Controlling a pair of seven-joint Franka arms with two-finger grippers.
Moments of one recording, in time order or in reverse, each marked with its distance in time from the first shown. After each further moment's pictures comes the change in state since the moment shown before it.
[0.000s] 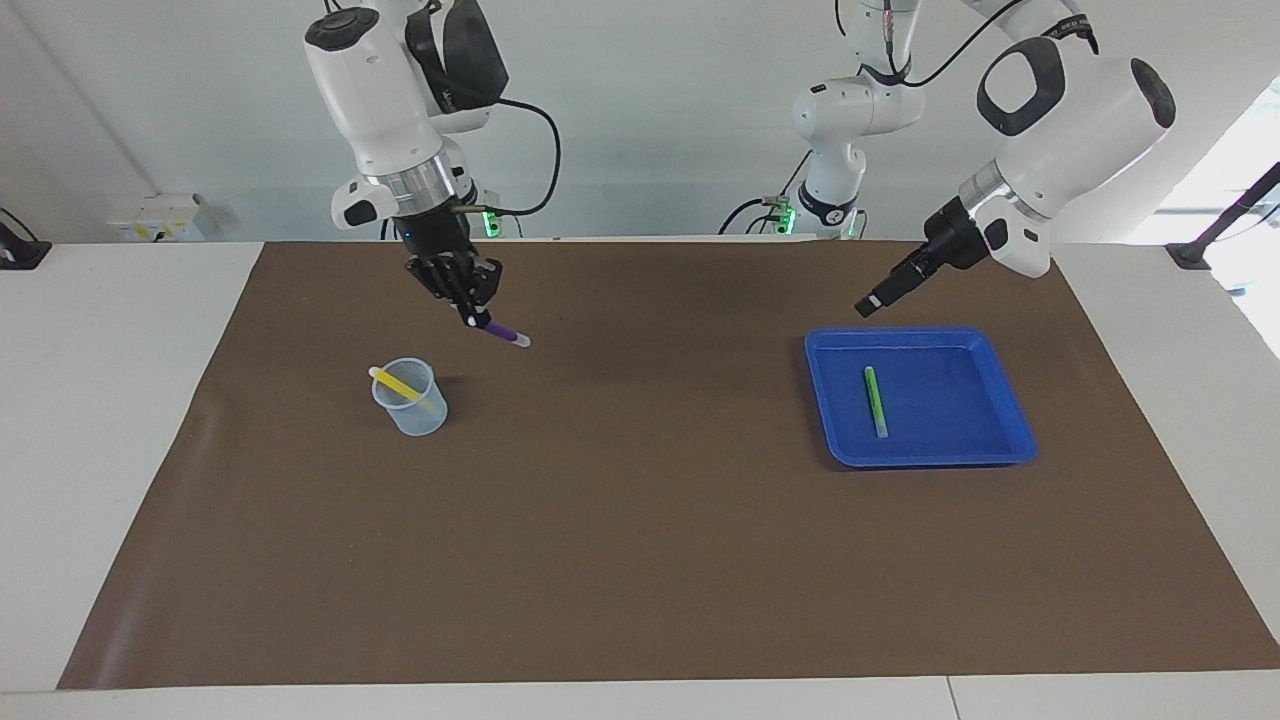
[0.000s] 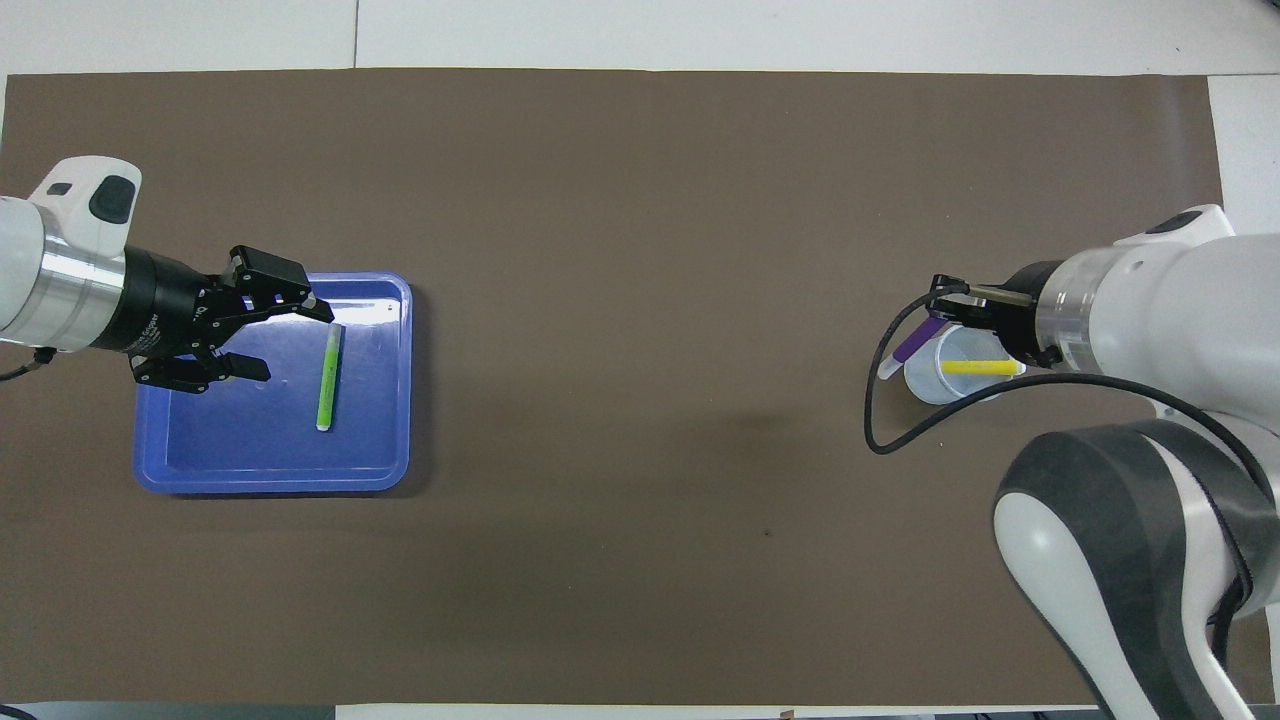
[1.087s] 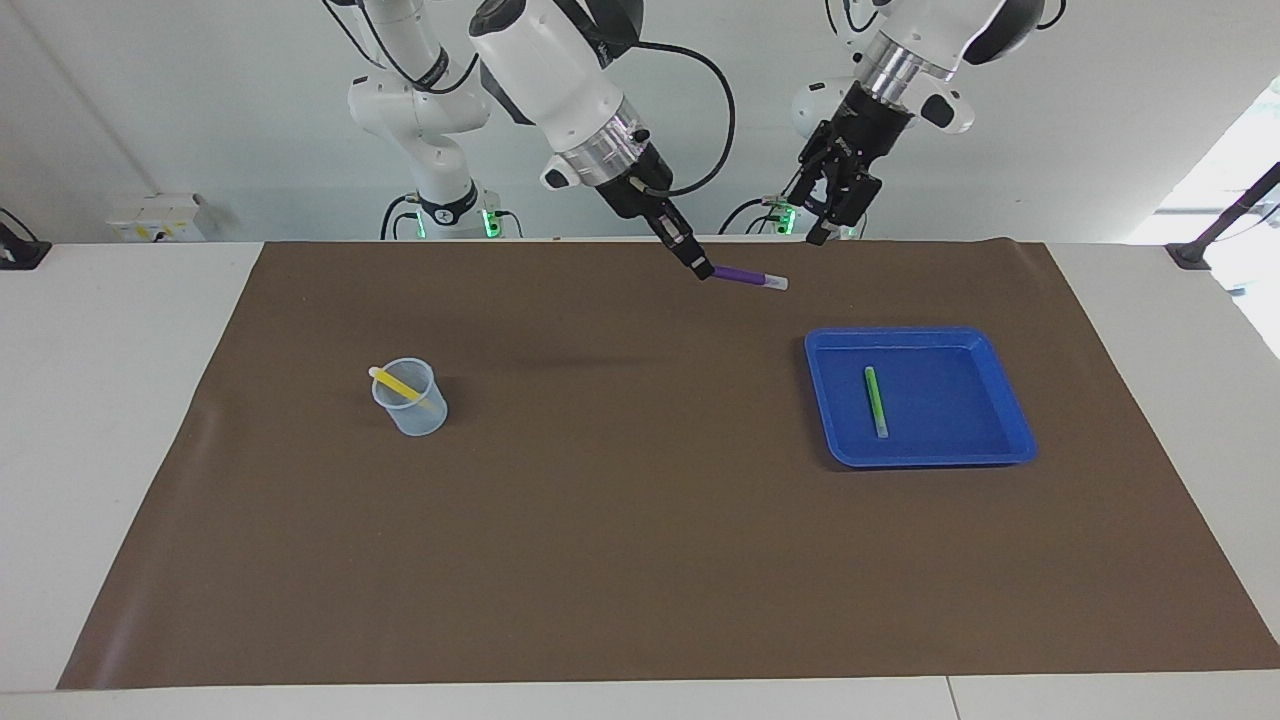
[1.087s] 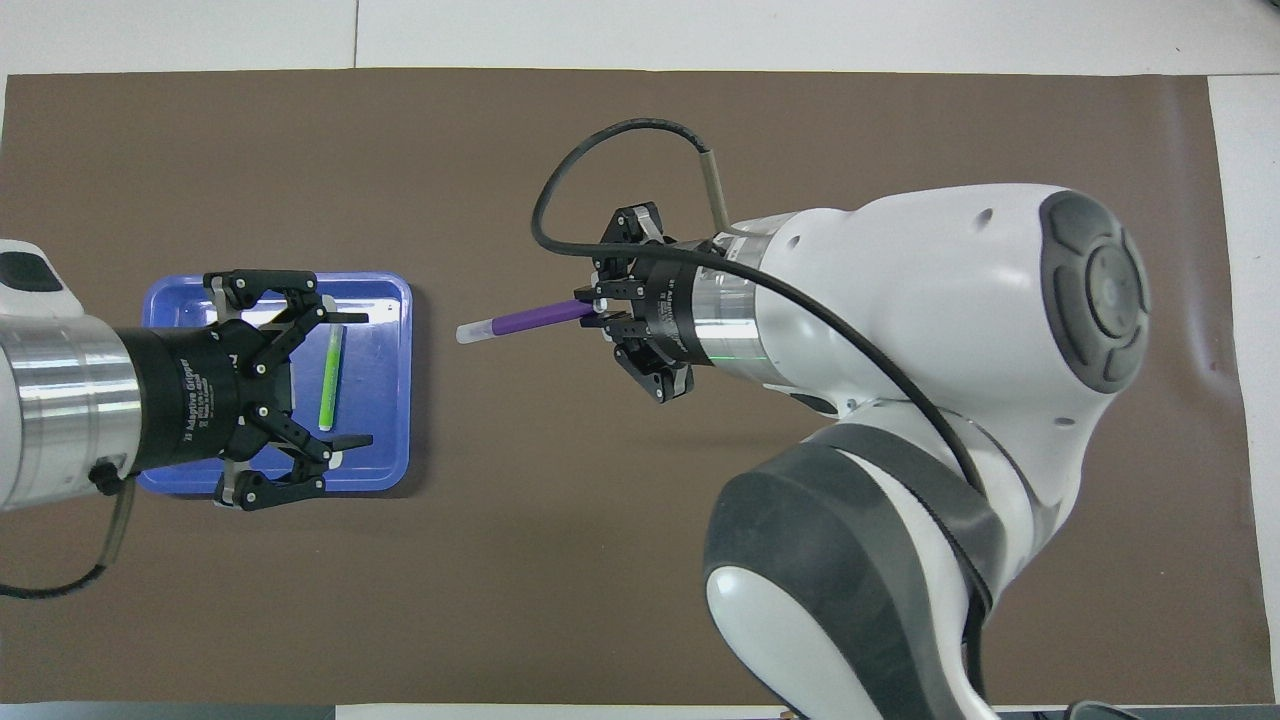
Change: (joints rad) left arm -0.075 -0.275 -0.175 -0.104 0.101 0.149 -1.024; right arm 0.008 0.260 0.323 0.329 0.175 0.094 0.881
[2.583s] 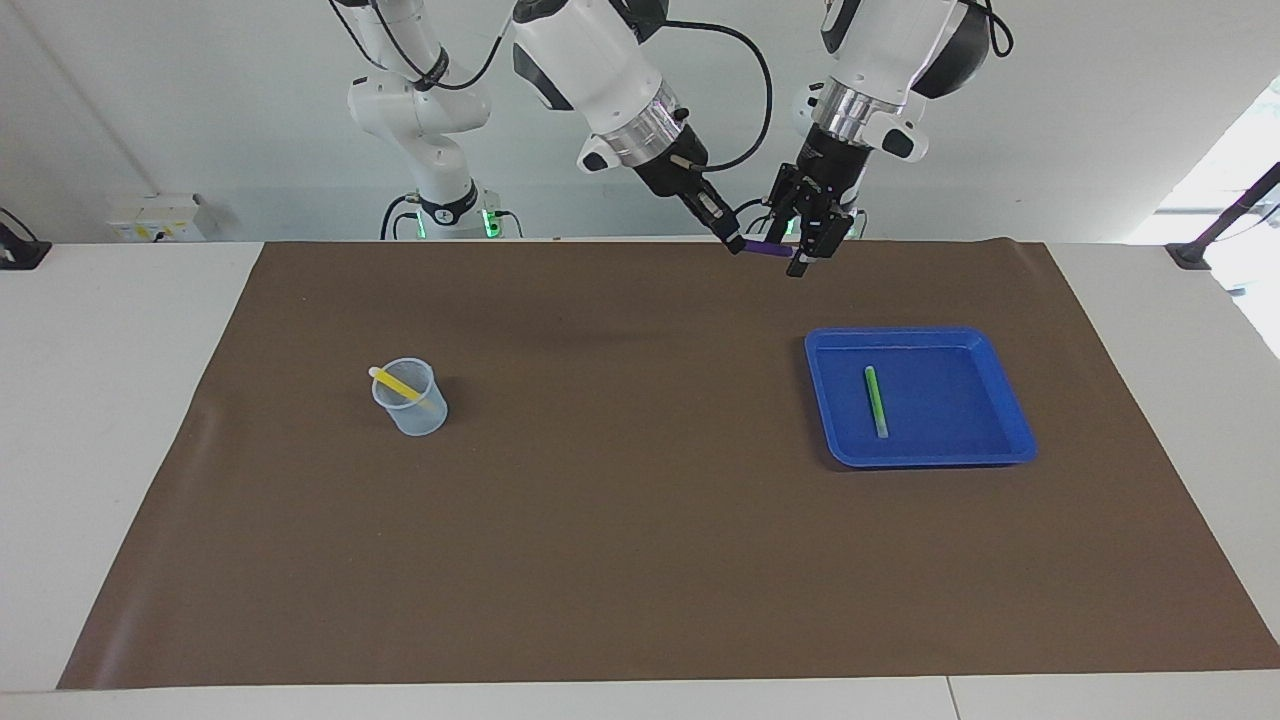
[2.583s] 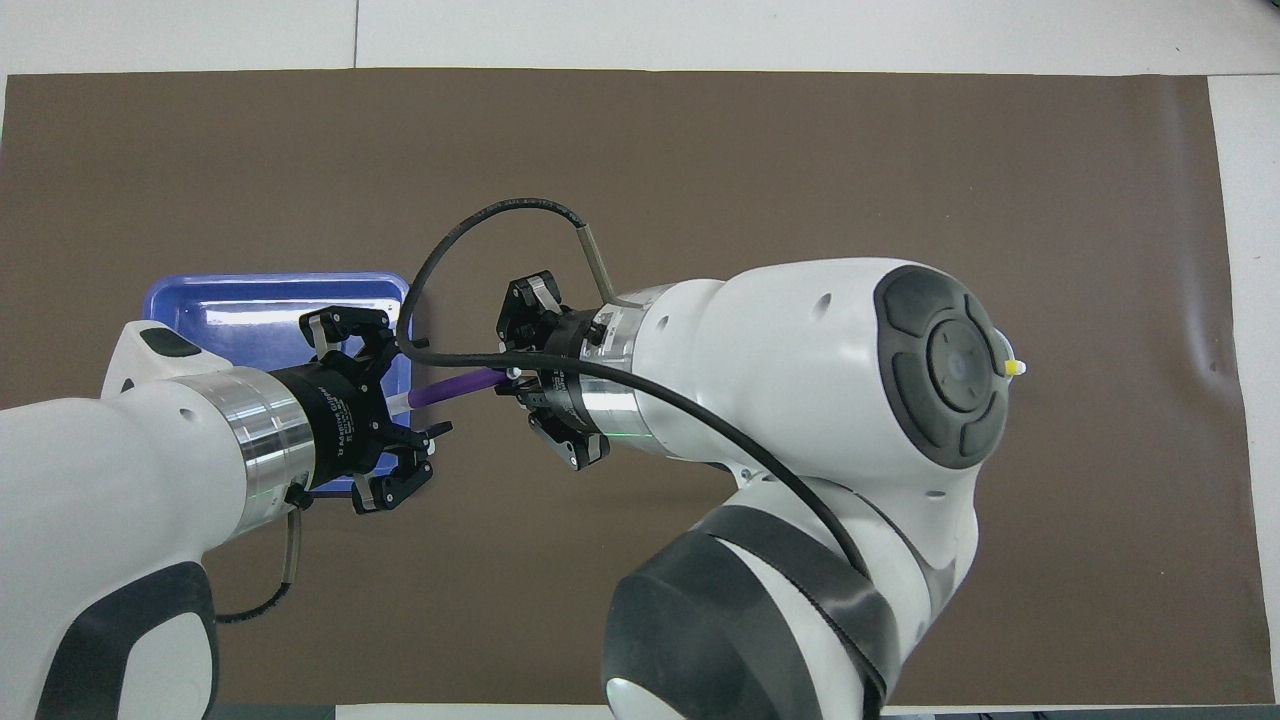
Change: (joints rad) left arm 0.000 -0.009 -0.058 -0.144 0.030 0.211 -0.147; right arm 0.021 0.002 0.047 0.004 -0.003 -0.003 0.005
